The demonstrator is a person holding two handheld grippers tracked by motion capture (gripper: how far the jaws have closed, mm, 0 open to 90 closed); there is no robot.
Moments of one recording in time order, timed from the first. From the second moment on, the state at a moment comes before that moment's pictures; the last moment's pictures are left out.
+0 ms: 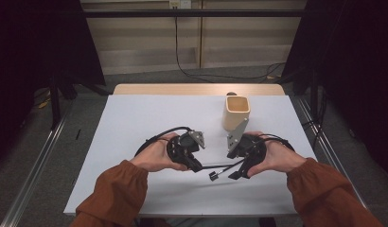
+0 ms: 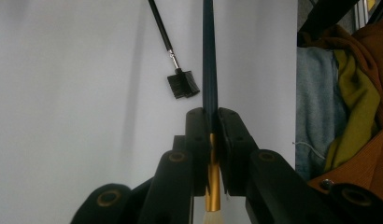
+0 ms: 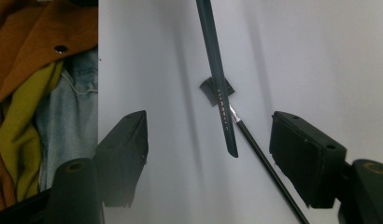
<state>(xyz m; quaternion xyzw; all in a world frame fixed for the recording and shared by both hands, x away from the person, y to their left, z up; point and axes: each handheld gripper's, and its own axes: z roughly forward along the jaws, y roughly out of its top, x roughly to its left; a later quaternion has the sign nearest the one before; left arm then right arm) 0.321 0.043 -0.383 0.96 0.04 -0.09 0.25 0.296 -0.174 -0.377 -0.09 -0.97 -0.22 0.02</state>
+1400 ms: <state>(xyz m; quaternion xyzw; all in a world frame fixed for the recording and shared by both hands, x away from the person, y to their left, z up) 0.320 0.040 -0.386 0.96 0.03 -0.09 0.25 0.303 -0.156 -0.395 -0.07 -0.98 -0.19 0.04</state>
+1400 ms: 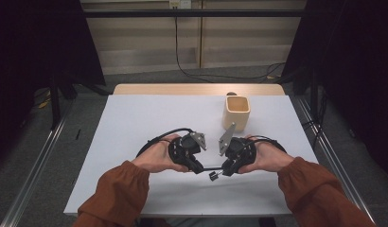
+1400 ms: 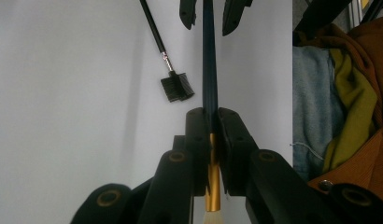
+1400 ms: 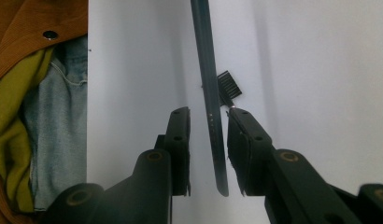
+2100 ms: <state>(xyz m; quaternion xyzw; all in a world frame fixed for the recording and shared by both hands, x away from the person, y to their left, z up) 0.318 0.040 -0.388 0.96 0.02 -0.10 0.26 0.300 -0.154 -0.397 -0.05 -0.98 -0.19 0.05</state>
